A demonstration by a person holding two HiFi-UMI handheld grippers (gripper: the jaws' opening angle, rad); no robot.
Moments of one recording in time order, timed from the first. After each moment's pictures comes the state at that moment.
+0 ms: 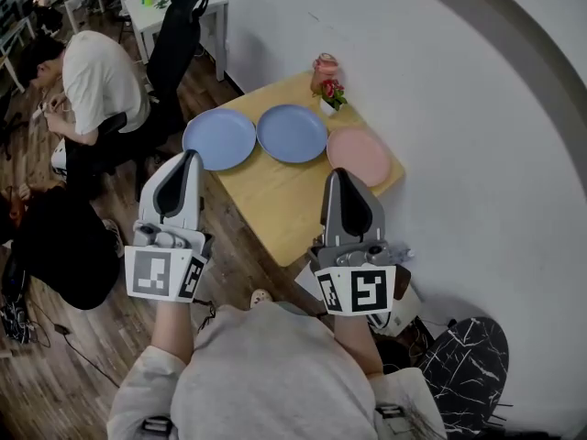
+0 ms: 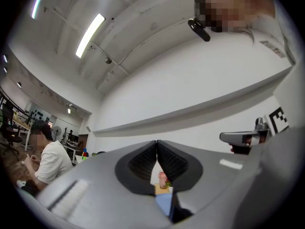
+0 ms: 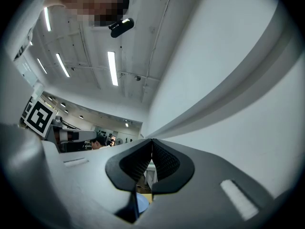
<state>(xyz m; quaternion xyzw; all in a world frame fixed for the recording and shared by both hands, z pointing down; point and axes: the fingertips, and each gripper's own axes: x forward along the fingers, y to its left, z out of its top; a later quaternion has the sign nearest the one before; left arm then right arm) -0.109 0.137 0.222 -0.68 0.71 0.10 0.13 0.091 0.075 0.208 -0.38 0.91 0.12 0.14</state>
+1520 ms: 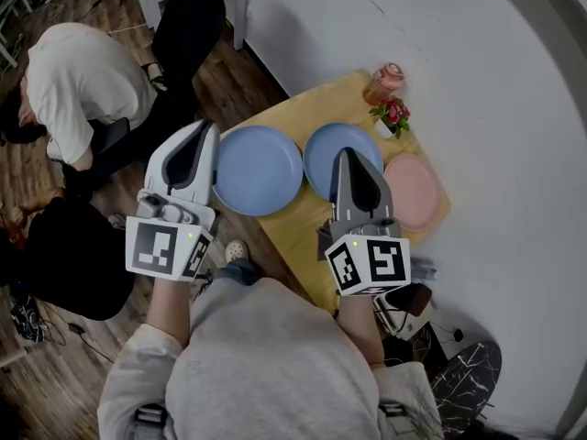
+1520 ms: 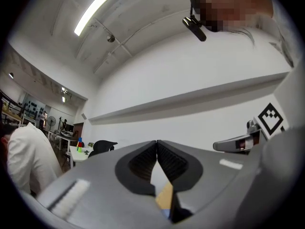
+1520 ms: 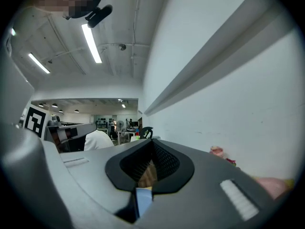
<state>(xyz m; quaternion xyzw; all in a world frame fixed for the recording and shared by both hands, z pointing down) -0.313 -0.053 0.266 -0.71 0.69 0.06 0.08 -0.128 -0.123 0.285 -0.40 0.92 -0.03 0.03</state>
